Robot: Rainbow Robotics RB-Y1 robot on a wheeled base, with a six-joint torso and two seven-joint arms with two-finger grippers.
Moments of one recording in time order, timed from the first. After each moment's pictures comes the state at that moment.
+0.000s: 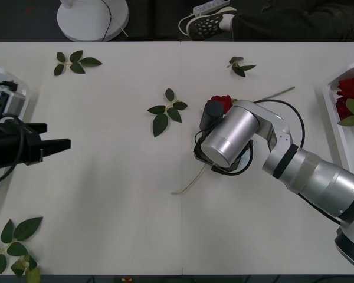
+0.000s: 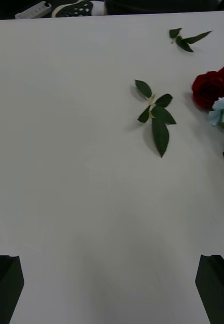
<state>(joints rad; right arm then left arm) -0.75 -0.40 0.82 -1.35 -0.51 1.31 0.24 0.07 0.93 0.07 -1.88 1.61 0.86 -2.16</state>
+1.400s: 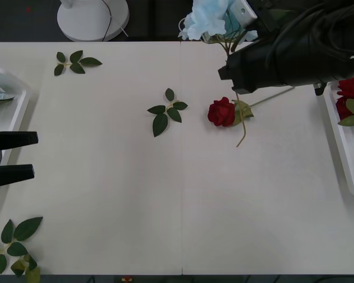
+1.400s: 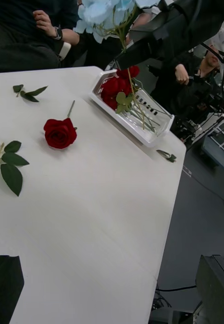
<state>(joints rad) -0.72 -0.82 0.29 -2.03 -1.15 1.24 1.40 0.21 0.99 0.25 -1.84 2.30 1.24 -2.64</state>
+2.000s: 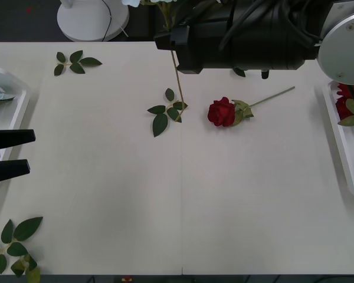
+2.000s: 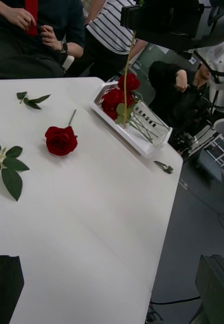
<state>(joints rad) -0.79 -0.63 0.34 -2.02 -1.20 0.99 1.61 0.21 0.99 0.24 -1.81 2.36 1.24 -2.64</state>
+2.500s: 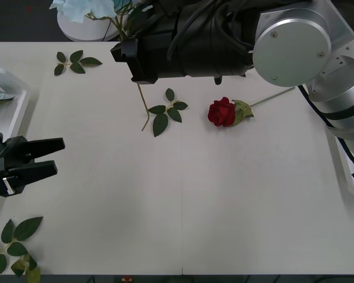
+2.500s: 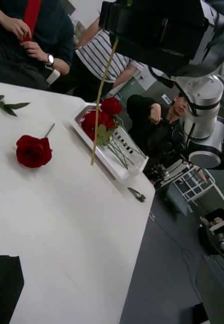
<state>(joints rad) -0.90 -0.52 0.48 -1.89 -1.17 0.94 1.61 0.15 0.89 0.07 -1.77 2.42 1.18 -2.64</state>
